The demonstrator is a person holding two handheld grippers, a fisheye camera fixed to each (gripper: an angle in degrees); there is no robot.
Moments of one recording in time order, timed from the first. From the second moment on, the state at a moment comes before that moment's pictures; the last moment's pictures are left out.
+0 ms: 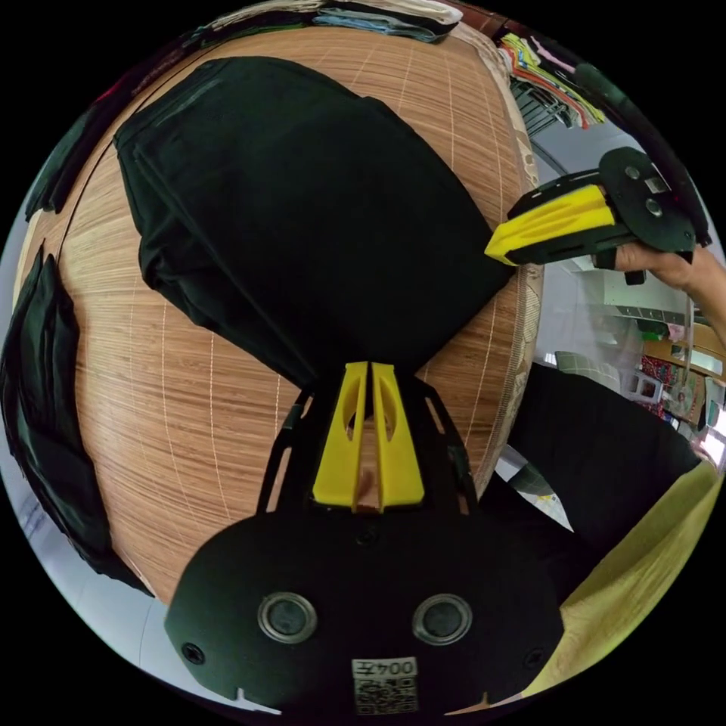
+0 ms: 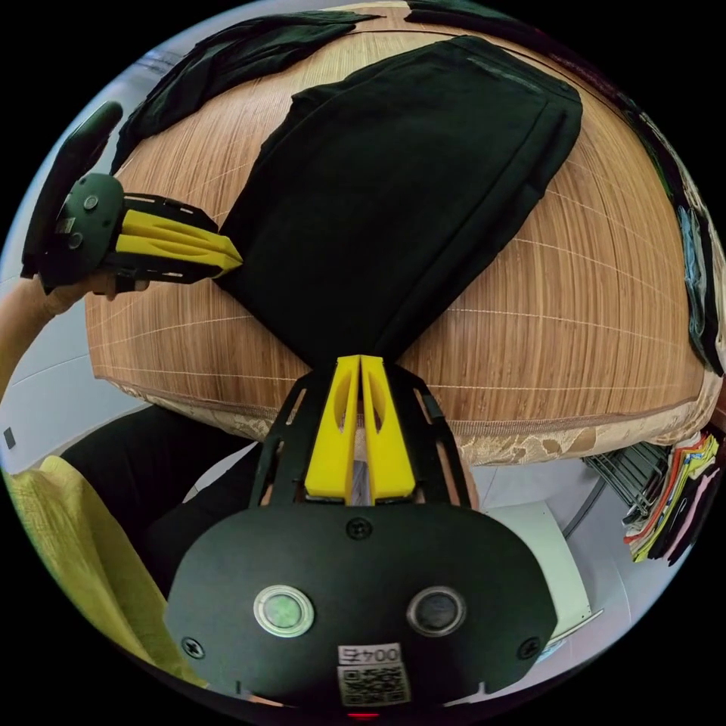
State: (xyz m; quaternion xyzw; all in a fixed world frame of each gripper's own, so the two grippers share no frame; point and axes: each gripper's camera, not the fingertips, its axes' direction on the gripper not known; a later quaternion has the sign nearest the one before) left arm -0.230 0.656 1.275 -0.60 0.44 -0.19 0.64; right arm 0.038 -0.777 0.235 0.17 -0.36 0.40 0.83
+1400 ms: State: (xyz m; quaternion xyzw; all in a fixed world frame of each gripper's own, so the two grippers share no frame) left arm -0.201 0.603 1.143 -0.39 0.48 0.13 0.77; right arm -0.117 -0.855 0.202 0.21 -0.08 0.20 0.95
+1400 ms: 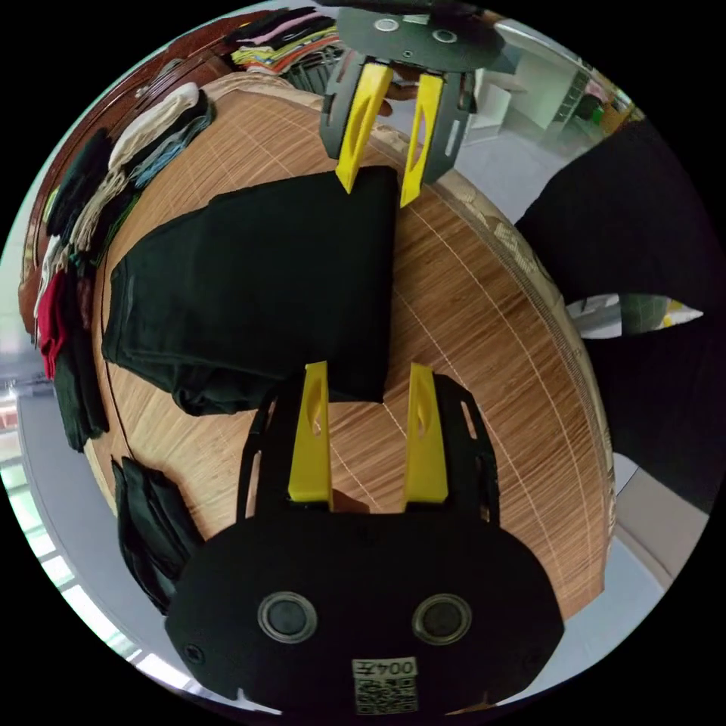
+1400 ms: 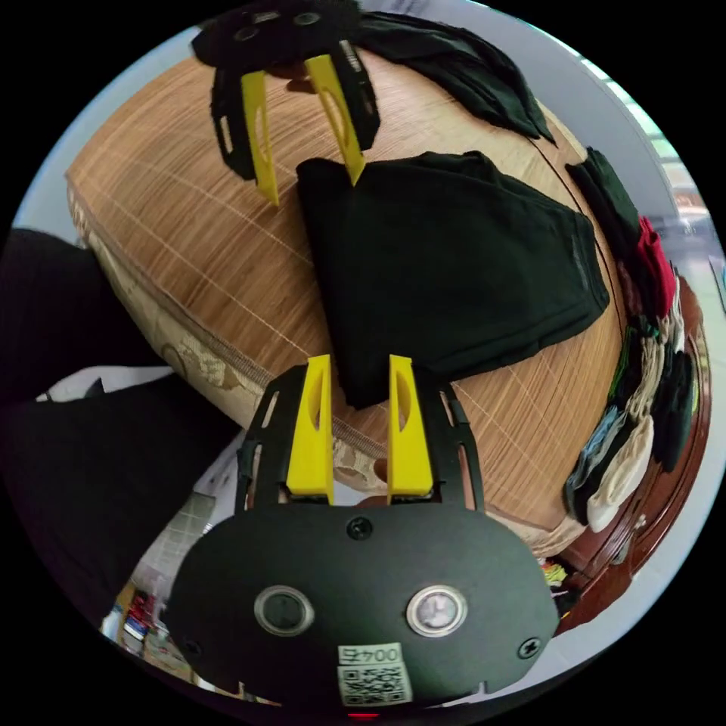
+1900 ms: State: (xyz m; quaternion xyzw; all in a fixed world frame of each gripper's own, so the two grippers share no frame) left arm -0.210 0.587 1.157 -0.43 0.52 0.07 0.73; right arm -0.094 -0.842 0.177 0.18 -0.10 0.16 0.96
